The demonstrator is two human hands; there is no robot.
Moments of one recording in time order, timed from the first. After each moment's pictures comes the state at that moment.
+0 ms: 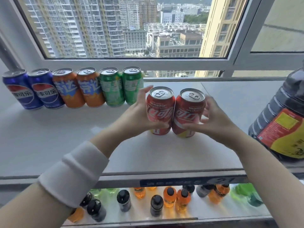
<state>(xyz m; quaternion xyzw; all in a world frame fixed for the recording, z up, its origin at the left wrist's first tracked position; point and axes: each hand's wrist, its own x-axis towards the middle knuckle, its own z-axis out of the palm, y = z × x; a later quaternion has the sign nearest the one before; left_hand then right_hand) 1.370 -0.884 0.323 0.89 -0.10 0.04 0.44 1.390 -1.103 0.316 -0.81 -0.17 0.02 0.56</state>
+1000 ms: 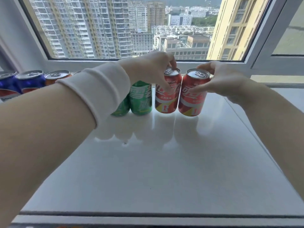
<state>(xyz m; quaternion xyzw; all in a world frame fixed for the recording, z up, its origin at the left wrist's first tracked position) 1.500 -0.873 0.406 0.98 -0.15 0.03 0.11 1.518 -1.062 0.373 -0.87 -0.13 0.01 0.48</state>
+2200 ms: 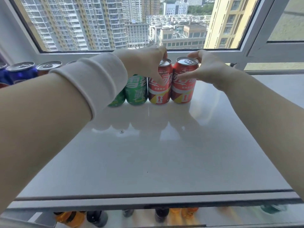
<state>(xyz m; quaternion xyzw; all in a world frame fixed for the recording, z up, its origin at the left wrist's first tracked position) 1.497 -0.879 0.398 0.99 -0.11 0.02 0.04 1.526 -1.053 0.365 -0.88 -0.12 0.00 0.45</state>
